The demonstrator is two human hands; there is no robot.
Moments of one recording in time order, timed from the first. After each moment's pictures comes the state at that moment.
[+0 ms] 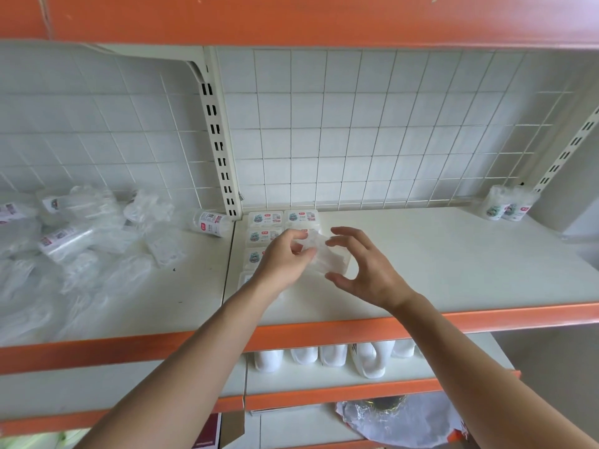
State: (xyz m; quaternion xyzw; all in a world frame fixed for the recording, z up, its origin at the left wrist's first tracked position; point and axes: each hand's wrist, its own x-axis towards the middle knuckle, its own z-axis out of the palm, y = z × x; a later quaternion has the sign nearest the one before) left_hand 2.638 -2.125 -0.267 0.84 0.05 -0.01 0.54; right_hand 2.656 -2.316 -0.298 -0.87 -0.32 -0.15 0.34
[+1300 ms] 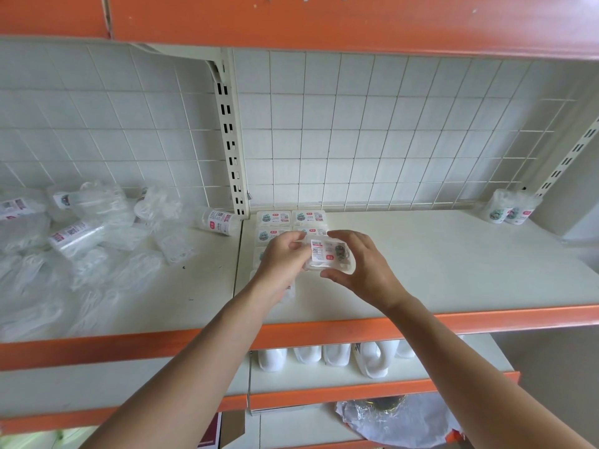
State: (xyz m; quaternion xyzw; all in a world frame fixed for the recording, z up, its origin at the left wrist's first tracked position) left_hand 2.633 -2.111 -0.264 0.76 0.08 -0.04 0.65; right_hand 2.649 -2.288 -0.294 -0.89 -0.26 -0.15 0.34
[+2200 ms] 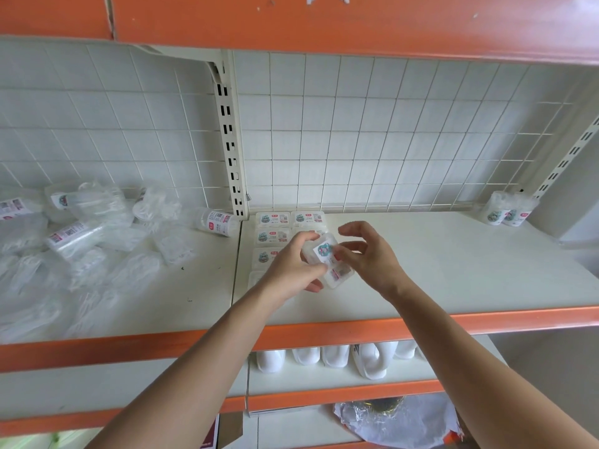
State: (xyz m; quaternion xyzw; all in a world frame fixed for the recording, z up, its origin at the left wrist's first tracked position) left_hand 2.618 -2.117 -0.256 0.78 0.02 -0.09 0.62; right_hand 2.650 -2.285 -0.265 -0.81 -0.11 -0.01 0.57
